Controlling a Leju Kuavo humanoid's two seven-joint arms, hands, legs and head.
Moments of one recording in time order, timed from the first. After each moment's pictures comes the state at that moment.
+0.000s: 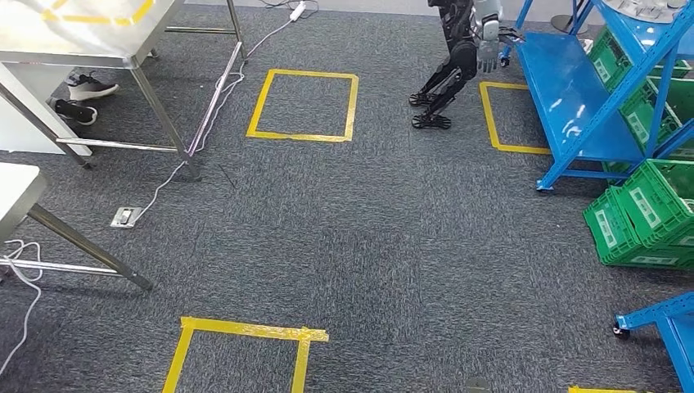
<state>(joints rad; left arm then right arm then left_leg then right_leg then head) -0.12 -0.03 -0.99 -0.22 0.67 0.27 0.07 -0.11 -0.02 0.32 -0.24 -0.23 -0.41 -0.15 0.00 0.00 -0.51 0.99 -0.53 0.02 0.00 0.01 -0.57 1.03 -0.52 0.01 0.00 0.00</state>
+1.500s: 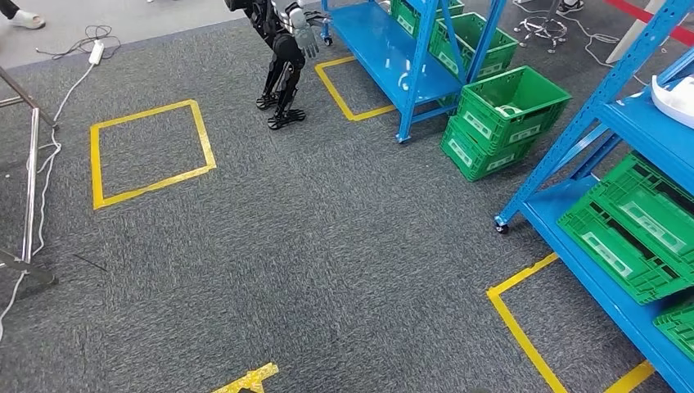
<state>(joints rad) -0.12 -0.04 -0.99 -0.22 0.67 0.26 0.07 -0.09 -0.03 0.34 -0.23 -0.24 -0.42 -0.15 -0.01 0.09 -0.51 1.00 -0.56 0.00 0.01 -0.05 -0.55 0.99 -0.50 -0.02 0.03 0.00</state>
